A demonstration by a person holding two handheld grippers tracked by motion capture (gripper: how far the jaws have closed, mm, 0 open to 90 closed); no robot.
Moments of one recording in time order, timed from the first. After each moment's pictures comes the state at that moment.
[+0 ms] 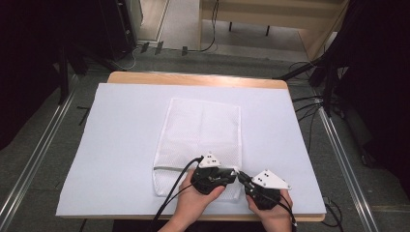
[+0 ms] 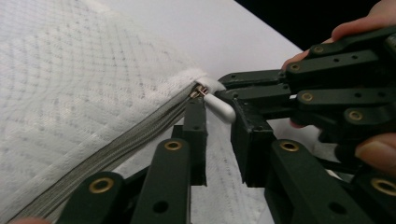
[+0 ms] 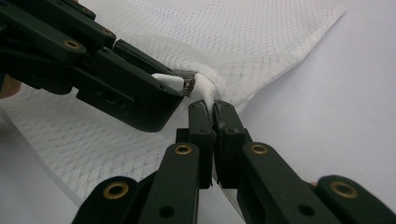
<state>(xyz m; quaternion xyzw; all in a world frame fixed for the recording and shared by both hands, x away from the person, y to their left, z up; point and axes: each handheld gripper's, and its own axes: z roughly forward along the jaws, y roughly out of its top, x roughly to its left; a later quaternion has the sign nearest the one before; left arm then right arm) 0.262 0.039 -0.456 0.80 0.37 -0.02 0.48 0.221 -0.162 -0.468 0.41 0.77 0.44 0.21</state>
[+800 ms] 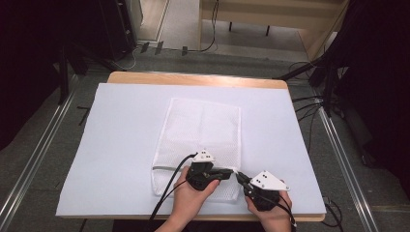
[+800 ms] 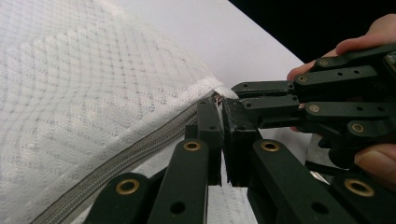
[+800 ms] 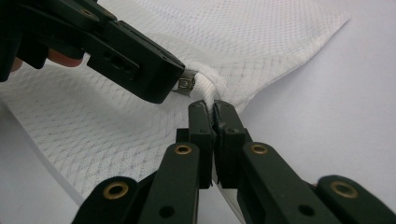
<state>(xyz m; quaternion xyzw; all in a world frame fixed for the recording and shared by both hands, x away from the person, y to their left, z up) 0.269 0.052 -0.453 0.79 0.38 -0.04 0.48 0.218 -0.159 -0.467 0.40 0.78 0.44 0.22</state>
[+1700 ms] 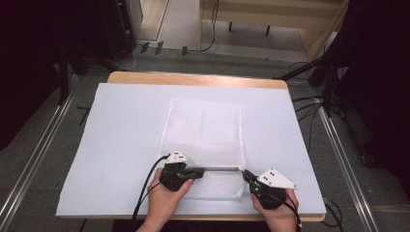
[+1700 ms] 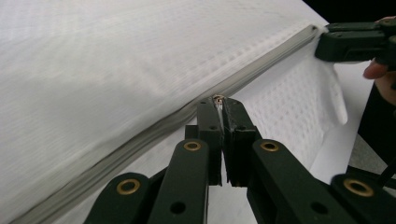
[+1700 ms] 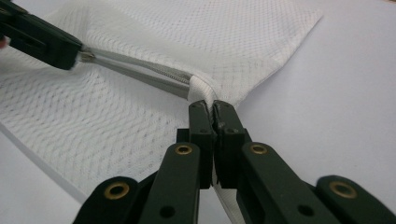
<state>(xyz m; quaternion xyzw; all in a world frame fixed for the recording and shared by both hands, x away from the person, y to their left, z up) 0.262 0.127 -0.458 0.79 0.43 0.01 0.44 0.220 -0.172 -0.458 0.42 0.77 0.43 0.22</state>
